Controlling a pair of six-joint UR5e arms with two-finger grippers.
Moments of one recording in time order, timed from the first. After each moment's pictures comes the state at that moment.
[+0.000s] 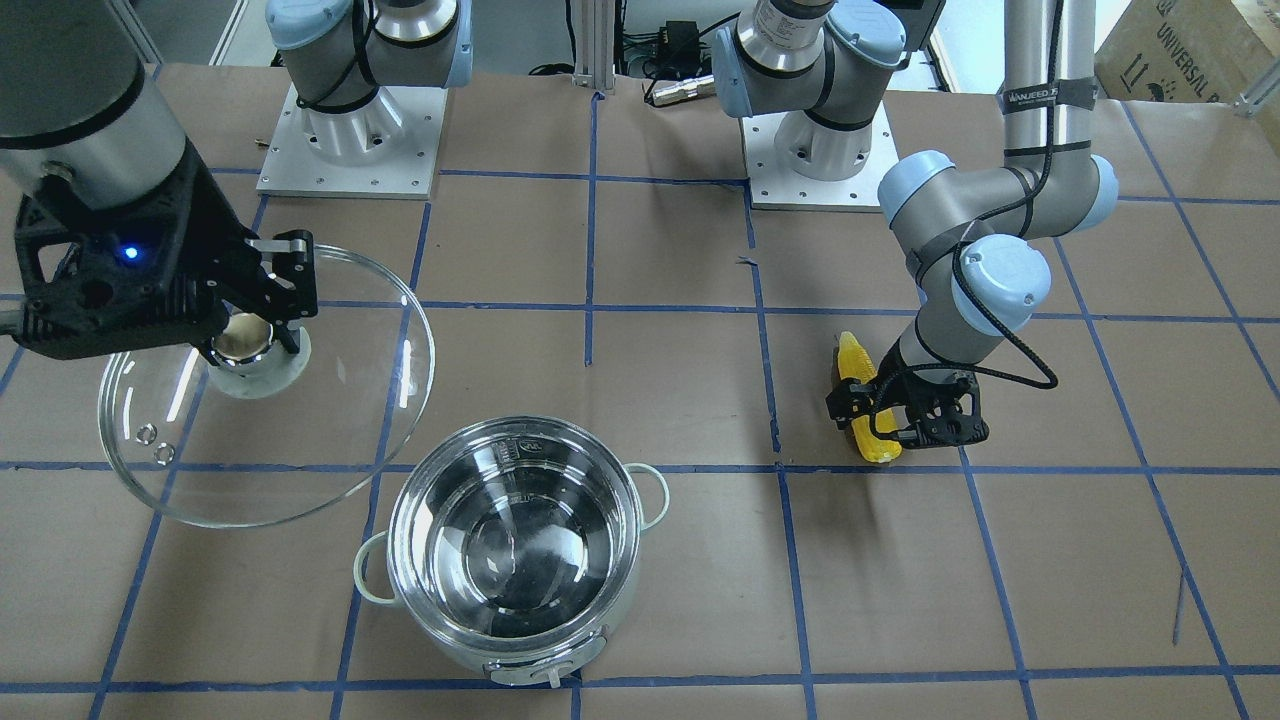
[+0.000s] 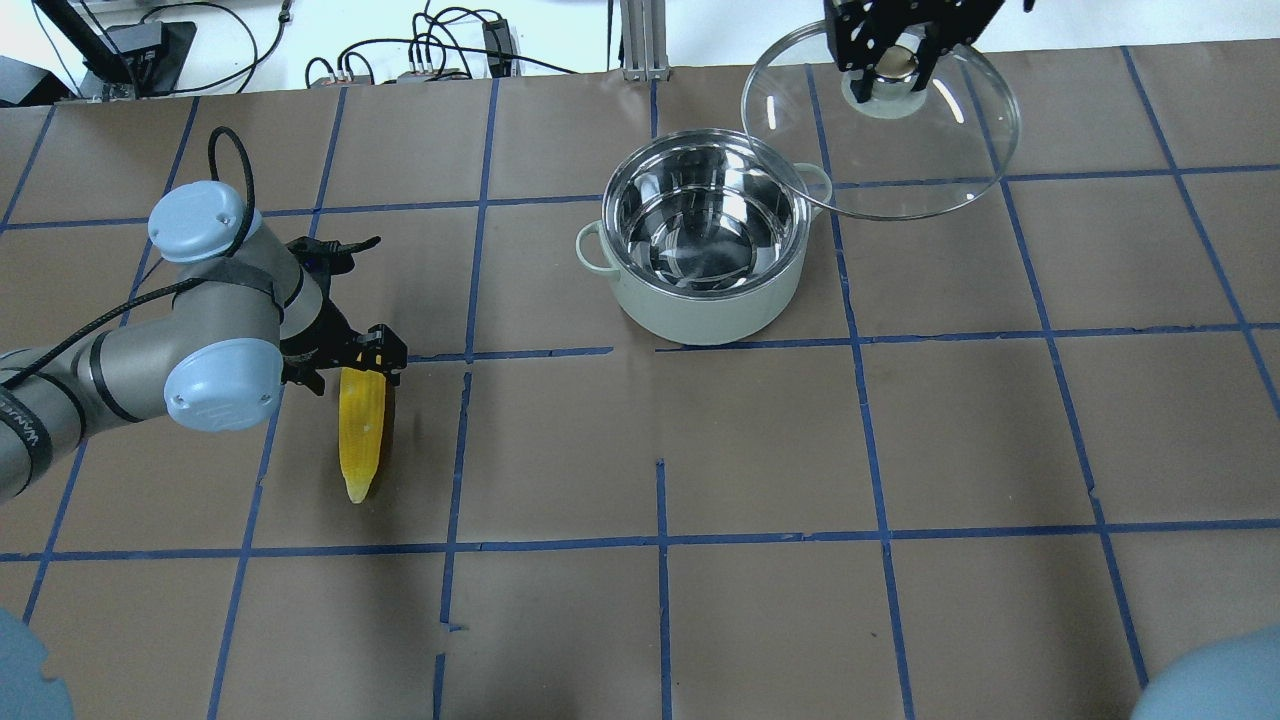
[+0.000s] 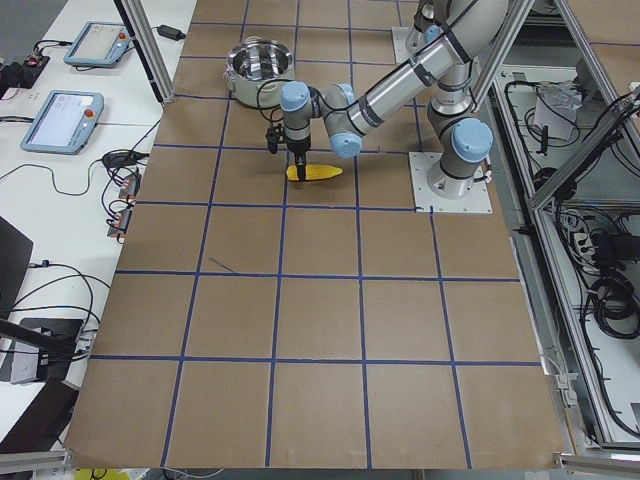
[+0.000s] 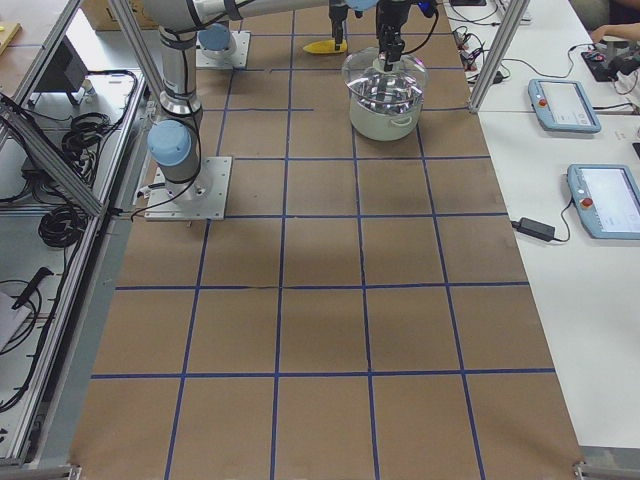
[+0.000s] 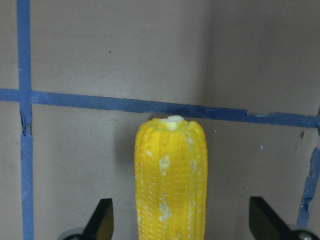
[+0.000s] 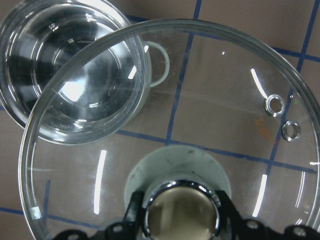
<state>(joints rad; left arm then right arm) -1.35 -1.85 -2.08 -0.82 1.58 0.13 1.58 -1.34 1.19 -1.42 -1.57 -0.22</state>
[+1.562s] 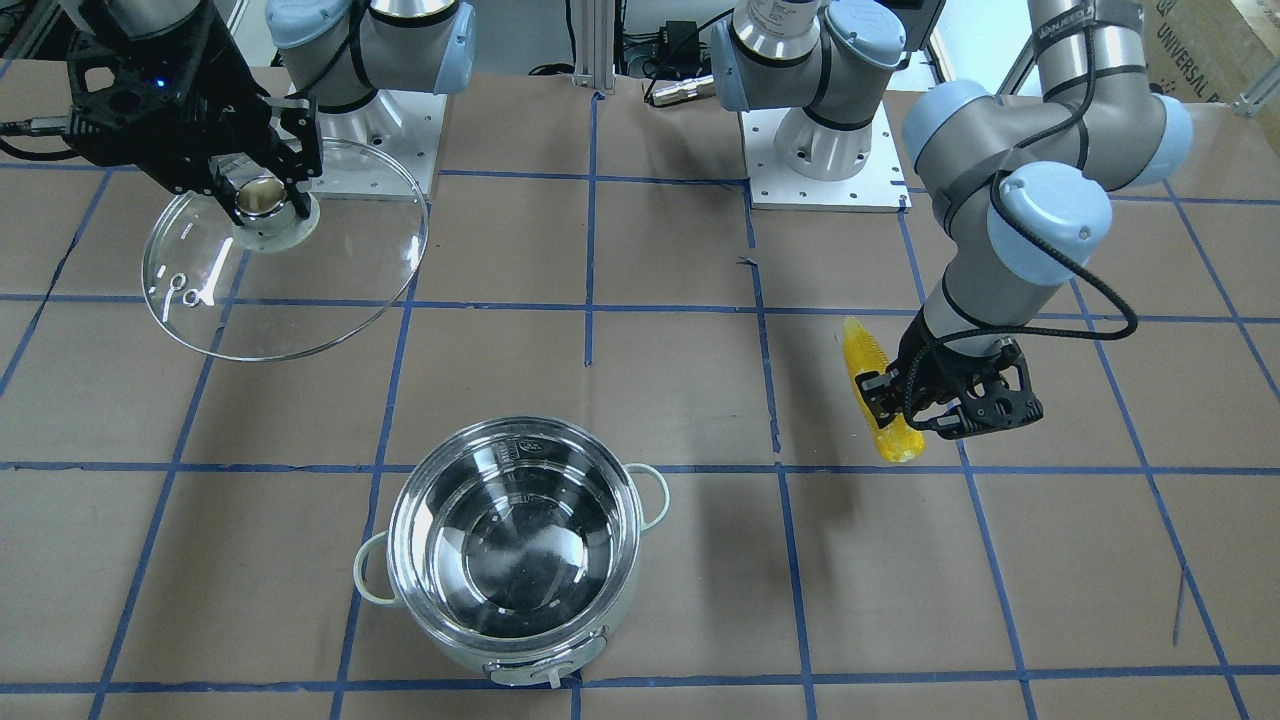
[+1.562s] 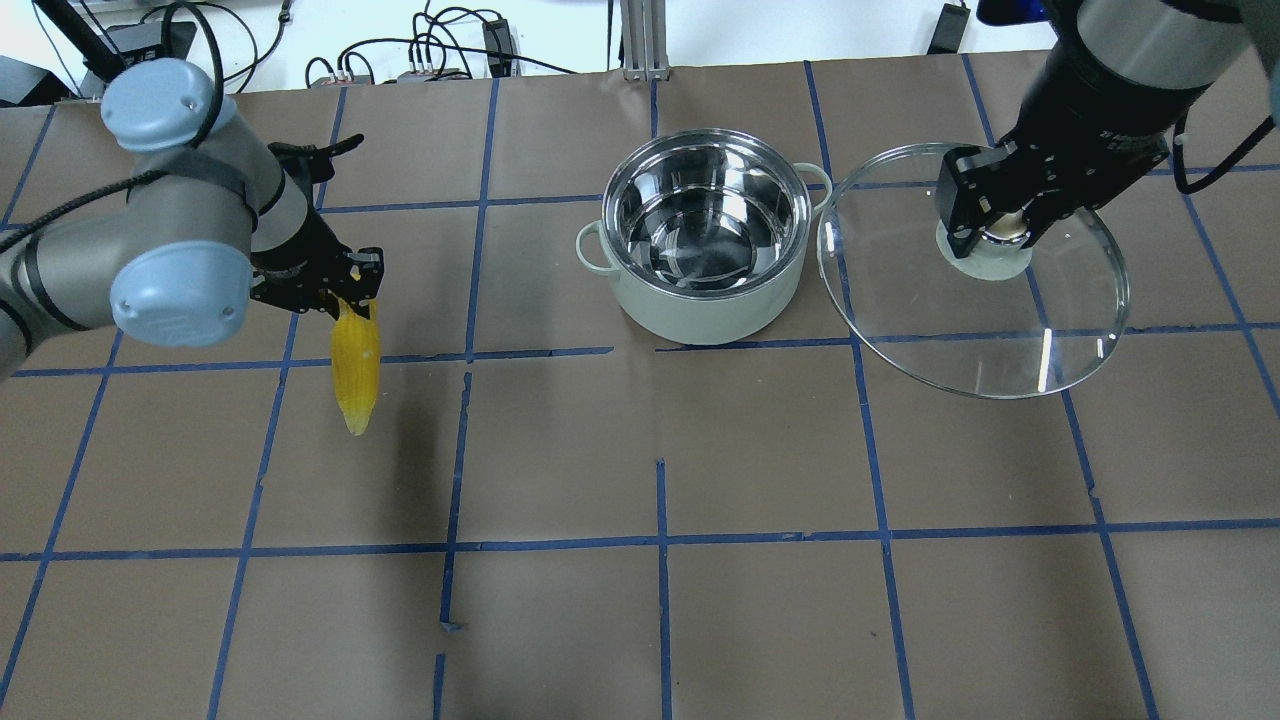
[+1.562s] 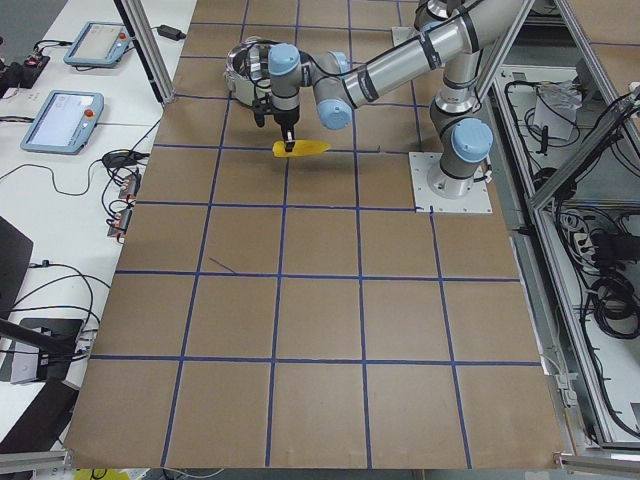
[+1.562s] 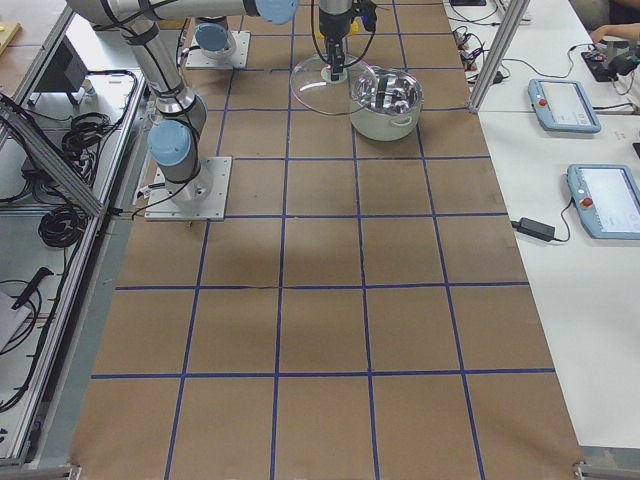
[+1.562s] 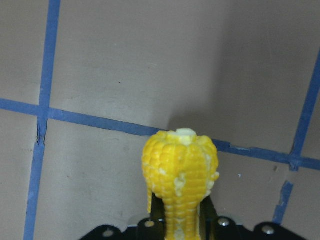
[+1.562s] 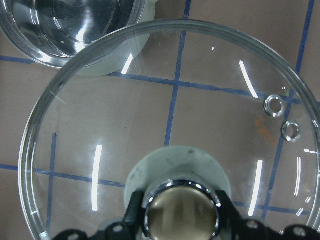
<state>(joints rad) -1.45 -1.75 -1.78 -1.16 1.58 -0.07 1.50 -1.68 1.61 -1.53 -1.52 -0.22</state>
